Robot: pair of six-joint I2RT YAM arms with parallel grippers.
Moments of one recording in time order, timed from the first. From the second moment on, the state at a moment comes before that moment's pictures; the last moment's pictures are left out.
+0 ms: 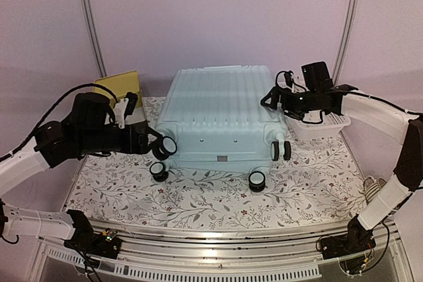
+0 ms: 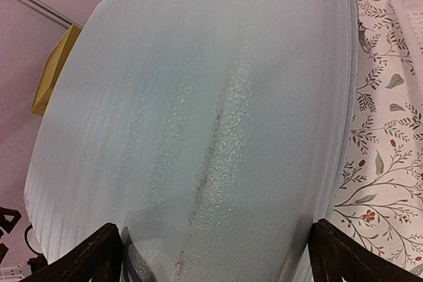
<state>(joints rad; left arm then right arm) -0.77 0.95 0.94 -0.55 -0.03 -0.51 0.41 1.57 1.30 -0.37 -0.30 0.51</state>
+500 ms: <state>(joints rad) -0.37 1.13 0.99 -0.45 0.07 -0.44 0.42 1.47 1.26 -0.36 -0.28 0.48</state>
